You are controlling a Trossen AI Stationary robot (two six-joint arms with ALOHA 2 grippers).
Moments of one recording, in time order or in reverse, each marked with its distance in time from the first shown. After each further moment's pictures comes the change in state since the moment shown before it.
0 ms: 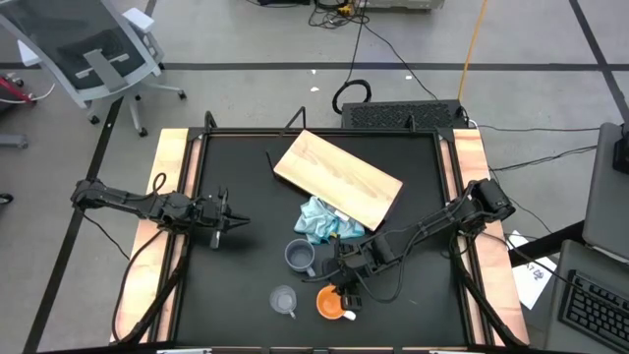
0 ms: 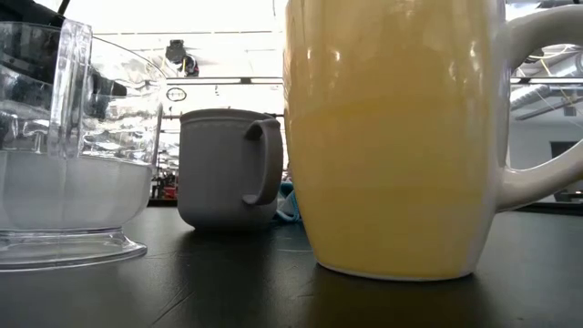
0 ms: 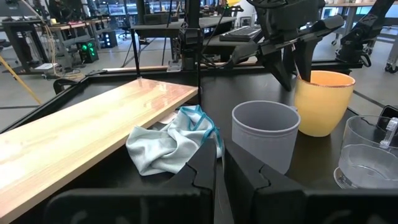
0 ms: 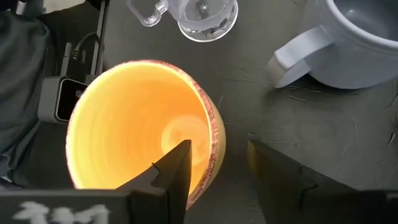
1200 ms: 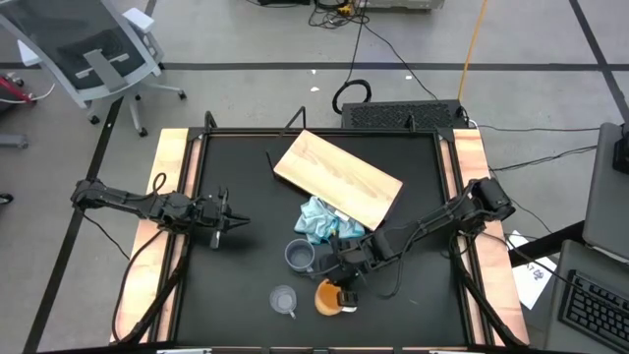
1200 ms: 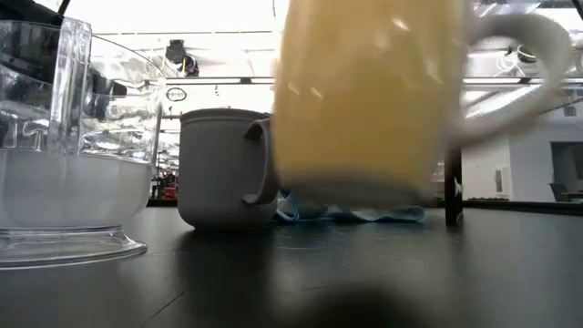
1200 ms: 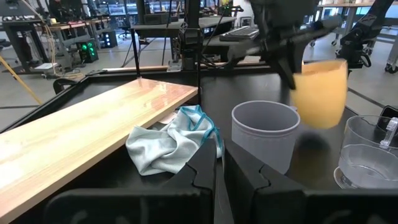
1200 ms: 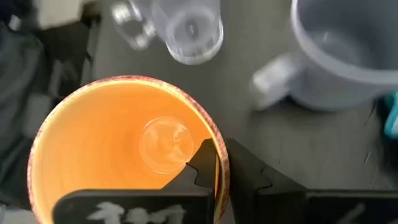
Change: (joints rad) left arm 0.000 0.000 0.000 0.000 0.000 -0.004; right arm -0.023 -0.016 -0.003 0.050 0.029 -0.026
